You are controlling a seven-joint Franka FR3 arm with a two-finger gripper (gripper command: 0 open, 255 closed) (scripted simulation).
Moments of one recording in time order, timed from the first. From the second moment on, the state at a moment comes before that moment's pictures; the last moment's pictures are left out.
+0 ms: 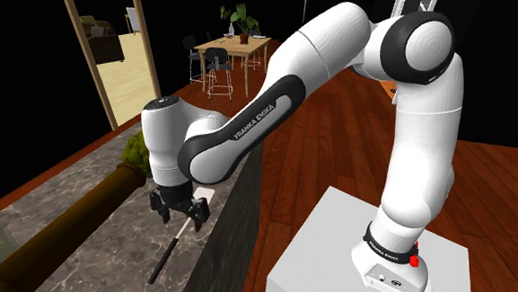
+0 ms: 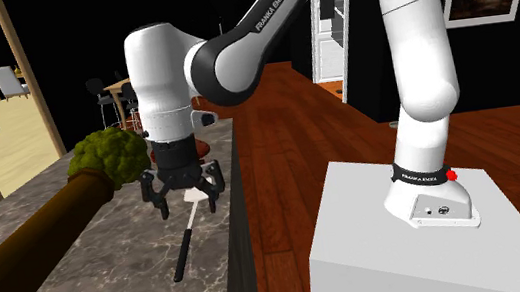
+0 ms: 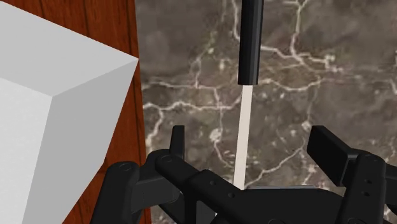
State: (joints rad) arm -0.17 0.30 0.85 -2.05 -0.21 2.26 1.96
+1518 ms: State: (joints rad) arm -0.20 0.25 0.87 -2.03 -0.16 2.20 1.93
